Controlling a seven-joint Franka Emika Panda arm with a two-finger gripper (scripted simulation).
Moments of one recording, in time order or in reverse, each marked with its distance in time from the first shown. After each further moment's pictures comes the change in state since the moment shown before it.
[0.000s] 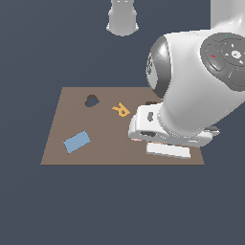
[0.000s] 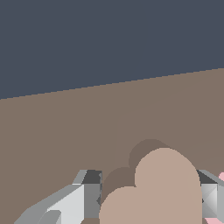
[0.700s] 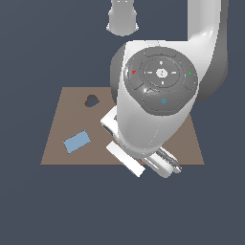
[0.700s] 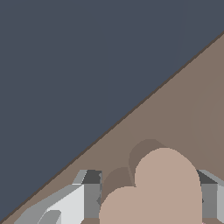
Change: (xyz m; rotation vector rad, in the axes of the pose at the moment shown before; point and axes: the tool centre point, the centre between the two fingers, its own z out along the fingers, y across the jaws) arm 0.041 0.076 -0.002 0.000 0.001 0.566
